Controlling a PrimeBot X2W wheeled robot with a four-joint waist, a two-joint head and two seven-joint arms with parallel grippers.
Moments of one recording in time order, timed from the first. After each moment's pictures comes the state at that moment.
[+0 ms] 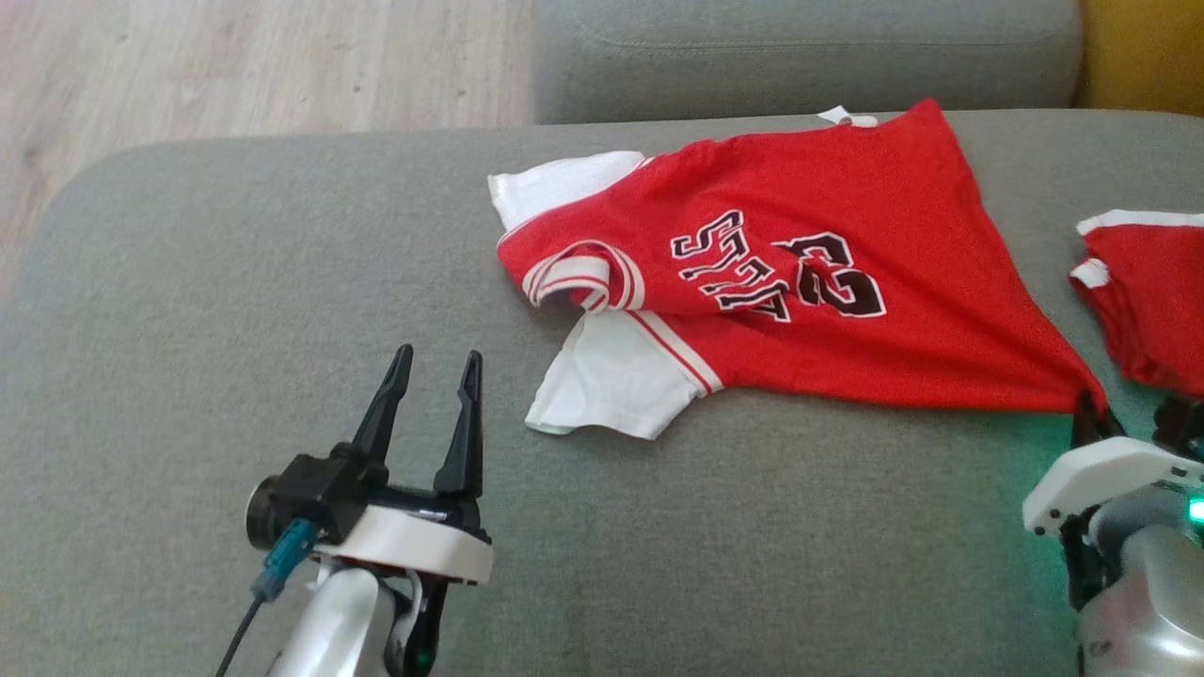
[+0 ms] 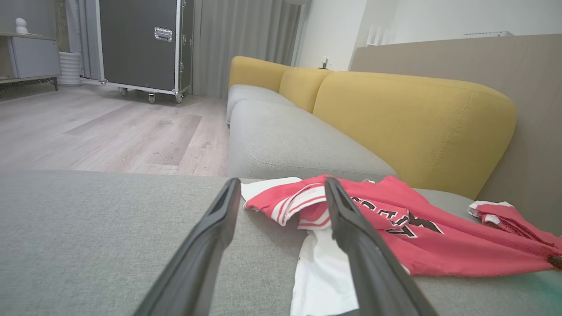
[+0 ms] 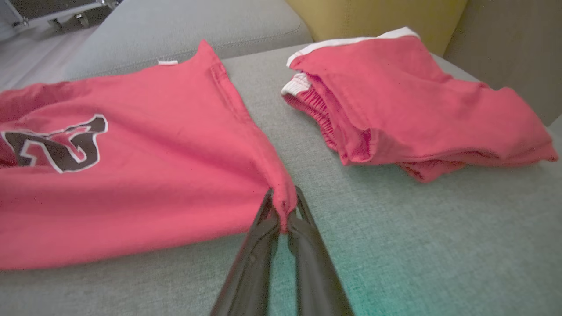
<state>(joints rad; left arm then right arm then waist) -0.21 0.04 -0.30 0.36 -0.31 -0.10 -0.26 -0.40 -0.10 -0.42 0.87 -0.07 0.13 -0.08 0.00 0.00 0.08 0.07</state>
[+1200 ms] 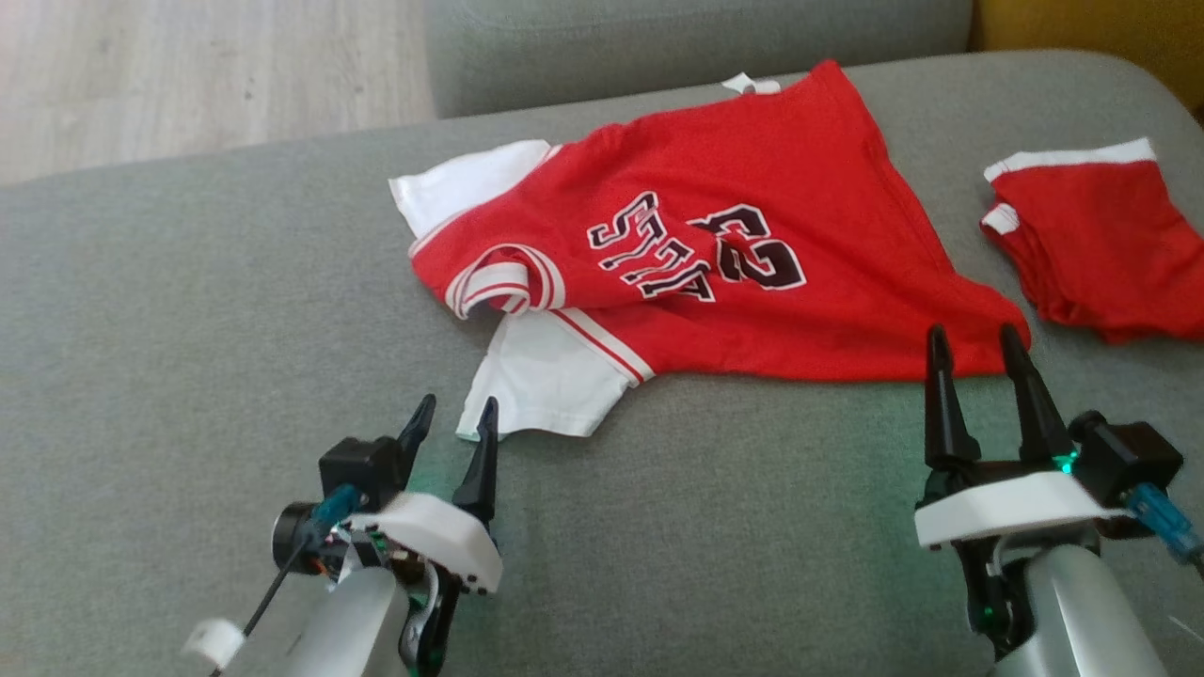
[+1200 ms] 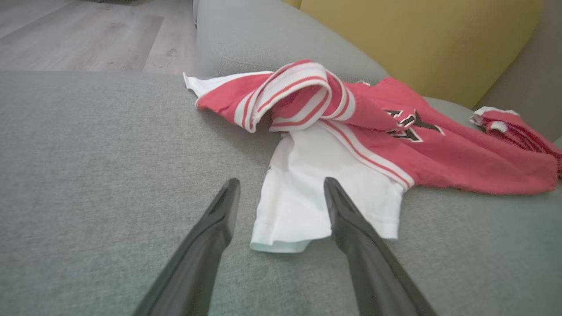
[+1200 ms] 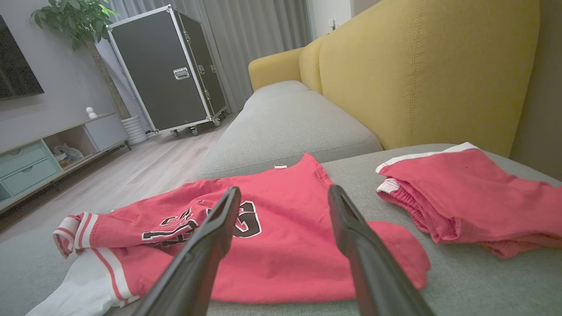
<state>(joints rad) -0.30 0.04 -0.37 0.62 -0.40 -0.06 -0.15 -0.12 -0.05 0.02 0.30 0.24 0.13 -0.25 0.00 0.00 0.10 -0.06</state>
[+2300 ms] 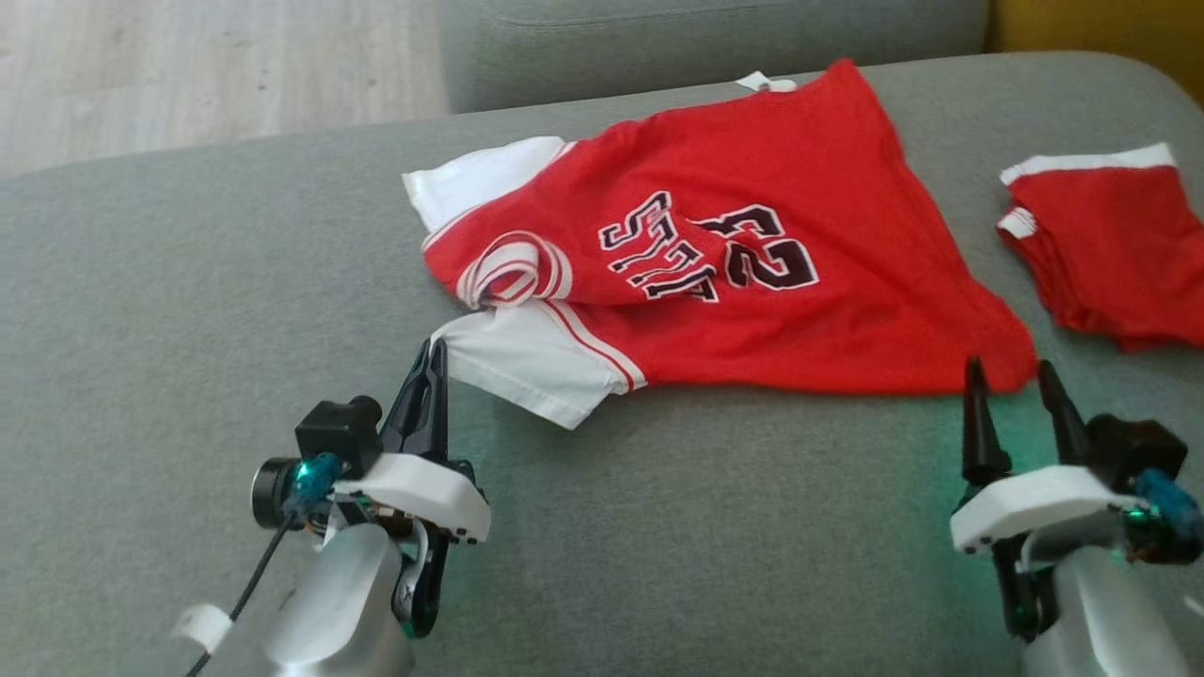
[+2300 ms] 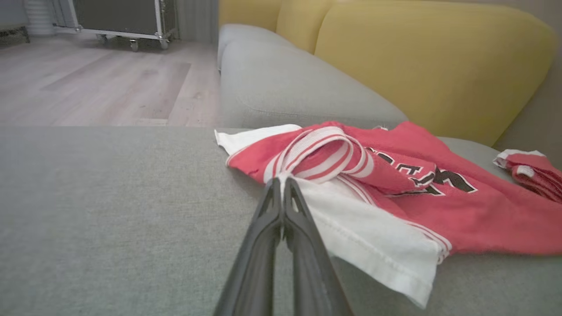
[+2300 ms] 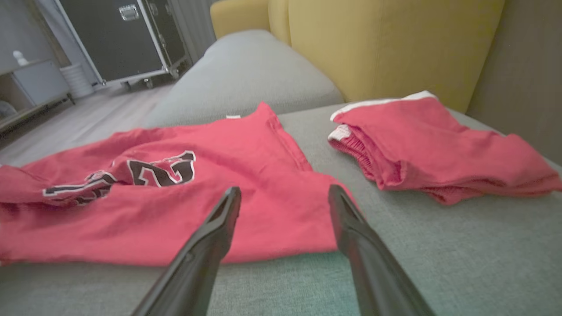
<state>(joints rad) -0.40 0.05 -0.38 0.68 -0.41 0.00 -0.24 -0.20 -0.05 -0.12 0.52 0.11 0.13 -0.22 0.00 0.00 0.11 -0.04</state>
